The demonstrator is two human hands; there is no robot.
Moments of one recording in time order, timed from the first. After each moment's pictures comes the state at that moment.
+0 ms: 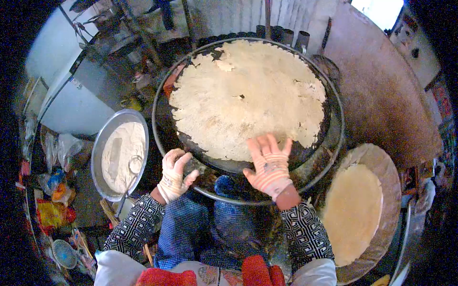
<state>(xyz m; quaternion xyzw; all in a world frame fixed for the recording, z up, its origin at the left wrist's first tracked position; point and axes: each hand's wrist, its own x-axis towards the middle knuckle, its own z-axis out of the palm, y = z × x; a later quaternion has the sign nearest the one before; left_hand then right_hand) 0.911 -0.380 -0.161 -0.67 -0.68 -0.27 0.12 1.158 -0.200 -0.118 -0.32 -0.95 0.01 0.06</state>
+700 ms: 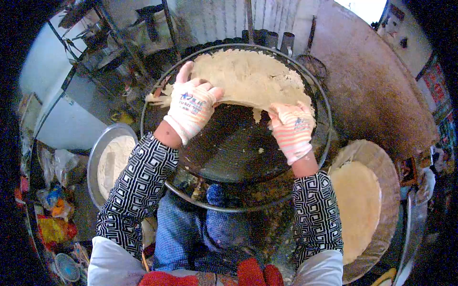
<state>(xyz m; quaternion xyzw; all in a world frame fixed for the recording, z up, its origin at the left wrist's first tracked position) 0.954 -0.181 -0.015 -0.73 -0.61 -0.12 0.29 1.191 -0.081 -0.079 -0.29 -0.86 -0.04 0.41</state>
